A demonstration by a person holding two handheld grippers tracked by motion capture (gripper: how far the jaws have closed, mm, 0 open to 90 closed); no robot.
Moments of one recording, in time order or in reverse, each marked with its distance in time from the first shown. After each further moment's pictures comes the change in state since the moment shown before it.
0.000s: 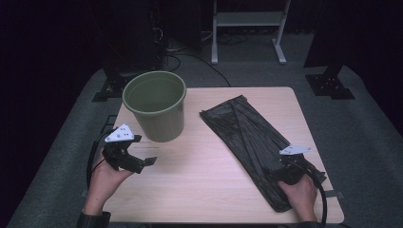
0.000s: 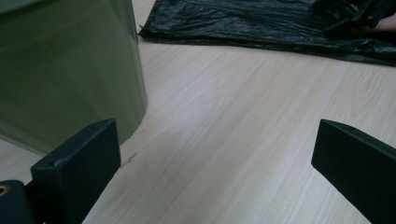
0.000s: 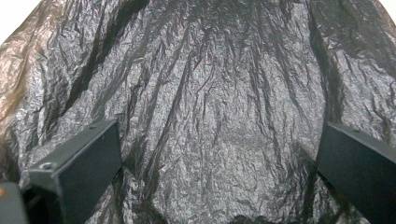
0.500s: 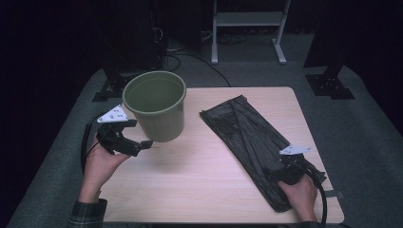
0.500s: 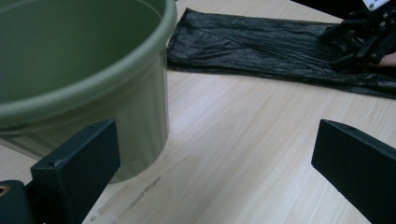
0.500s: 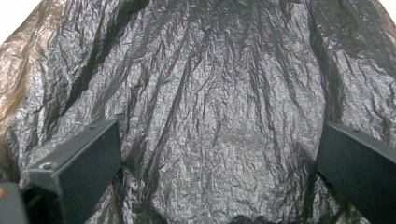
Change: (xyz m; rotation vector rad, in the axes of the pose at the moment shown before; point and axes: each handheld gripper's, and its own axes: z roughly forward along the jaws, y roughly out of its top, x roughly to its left) left arm 0.020 0.042 -0.020 -0.042 0.032 -0.020; right arm 0.000 0.000 0.000 0.000 0.000 0.001
